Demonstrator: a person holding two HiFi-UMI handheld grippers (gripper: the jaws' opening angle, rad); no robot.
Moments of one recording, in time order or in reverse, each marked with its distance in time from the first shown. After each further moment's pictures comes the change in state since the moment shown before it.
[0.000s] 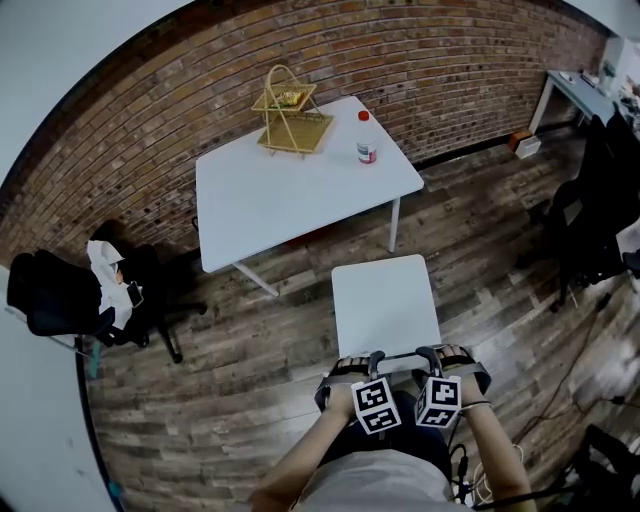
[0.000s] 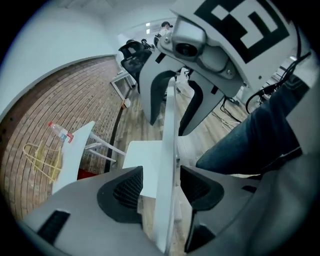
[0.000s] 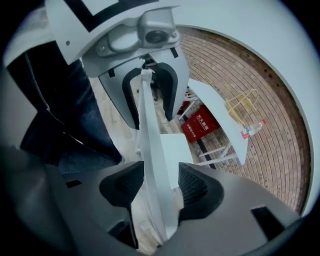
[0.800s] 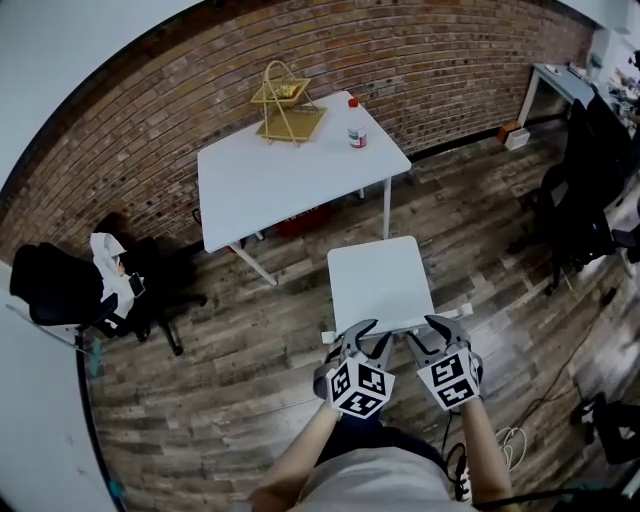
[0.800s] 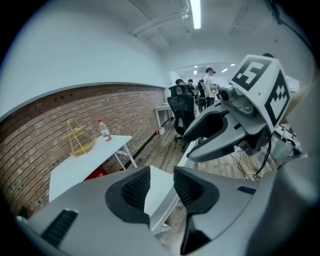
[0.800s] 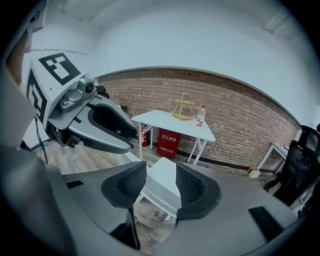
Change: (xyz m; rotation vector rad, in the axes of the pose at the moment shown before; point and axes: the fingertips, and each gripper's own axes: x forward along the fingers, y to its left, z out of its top) left arm -0.102 0.015 0.029 -0.469 -0.397 0.263; right arm -0.094 -0.014 0.023 0.731 -0.390 -0.251
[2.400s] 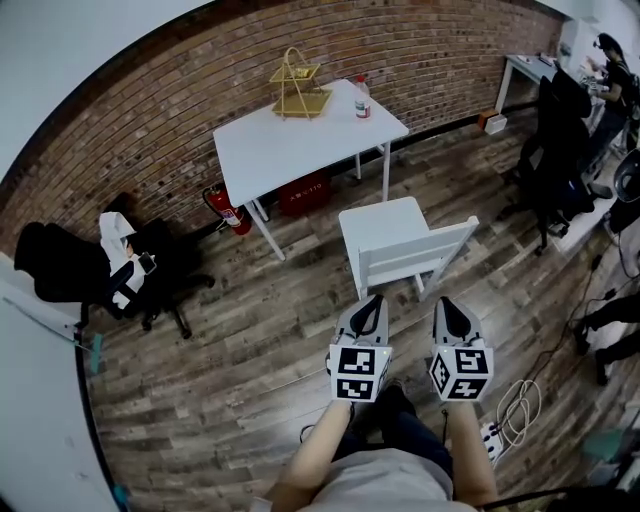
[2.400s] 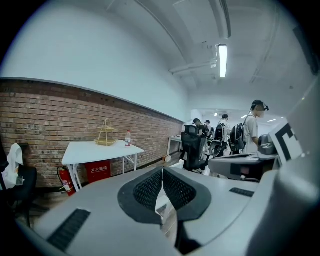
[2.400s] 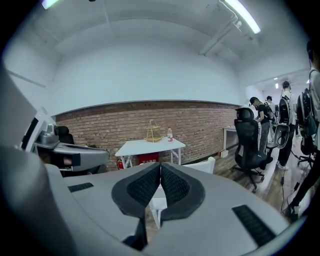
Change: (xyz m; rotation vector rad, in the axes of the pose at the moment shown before) left arm -0.230 -0.037 -0.067 -0.388 -0.349 0.077; right arm -0.161 0.172 0.006 0.454 -0.289 -0.418
